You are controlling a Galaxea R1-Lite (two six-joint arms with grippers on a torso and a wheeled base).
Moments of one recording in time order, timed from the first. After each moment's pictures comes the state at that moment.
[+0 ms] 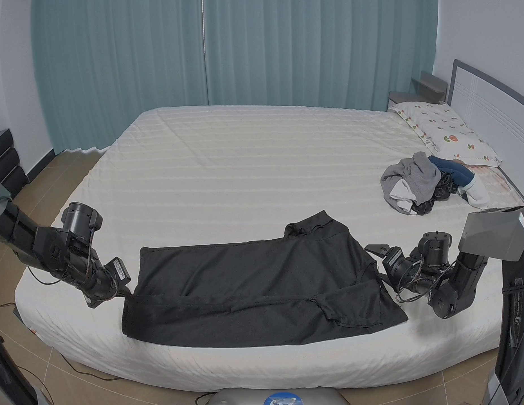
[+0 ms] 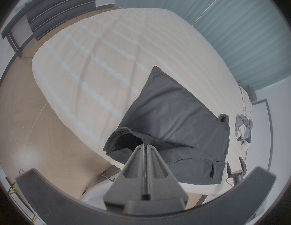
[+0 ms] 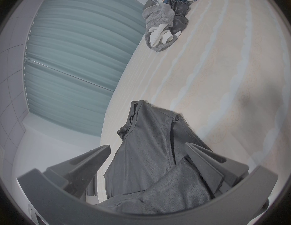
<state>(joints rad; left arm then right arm) -0.02 1.88 -0.82 0.01 -0.13 -0.68 0.14 2.39 -0.68 -1.30 0.23 1.03</state>
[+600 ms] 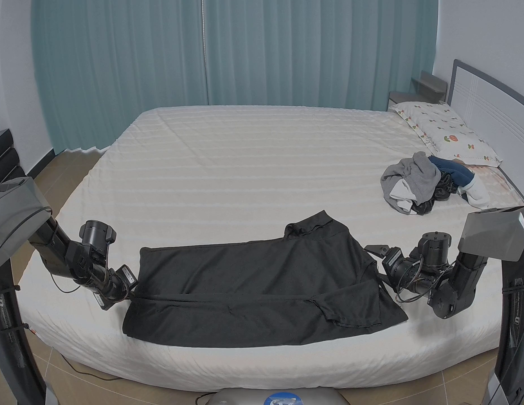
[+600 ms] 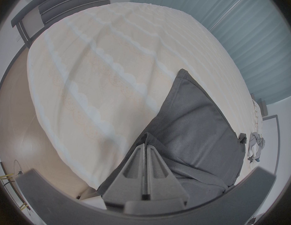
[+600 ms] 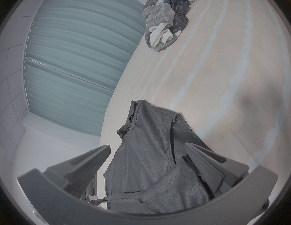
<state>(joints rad) 0.04 2.18 -0.91 -0.17 -0.06 -0.73 0.14 2.40 -0.68 -1.30 0.23 1.03</state>
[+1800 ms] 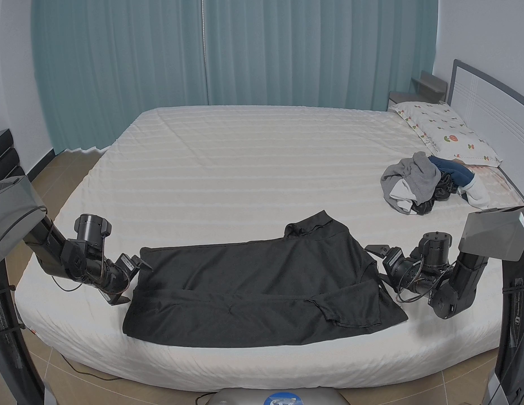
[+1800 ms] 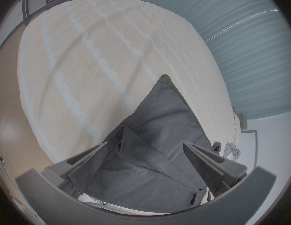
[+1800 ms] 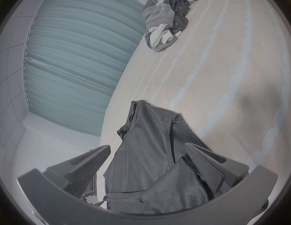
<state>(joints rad) 0.05 2.15 -0.88 -0.29 -0.21 -0.89 0.14 2.39 -0.68 -1.31 0.23 1.03</state>
